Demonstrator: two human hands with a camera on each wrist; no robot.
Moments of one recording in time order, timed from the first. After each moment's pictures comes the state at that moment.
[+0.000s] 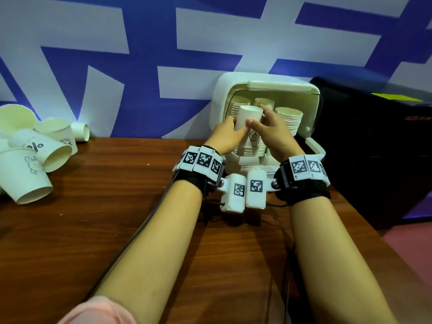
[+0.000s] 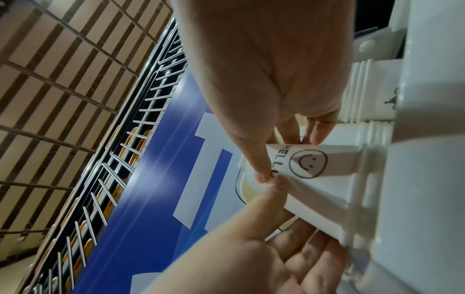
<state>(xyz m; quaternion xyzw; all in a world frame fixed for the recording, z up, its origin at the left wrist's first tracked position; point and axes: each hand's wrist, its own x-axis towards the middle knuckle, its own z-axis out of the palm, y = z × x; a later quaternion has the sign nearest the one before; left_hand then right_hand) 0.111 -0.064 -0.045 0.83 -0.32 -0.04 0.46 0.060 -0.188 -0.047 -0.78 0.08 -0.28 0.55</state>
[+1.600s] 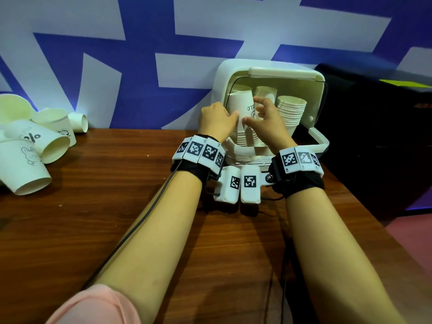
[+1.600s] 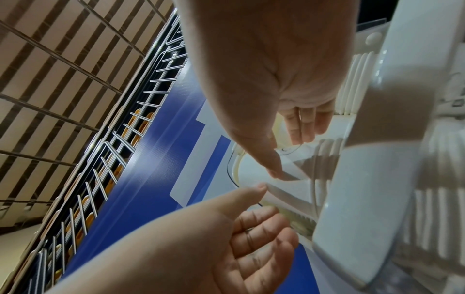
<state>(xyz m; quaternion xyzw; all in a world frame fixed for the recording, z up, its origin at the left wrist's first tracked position) 0.115 -0.056 -0.044 0.87 -0.23 0.09 0.43 0.069 -0.182 -0.056 -0.83 0.15 -0.31 0.44</state>
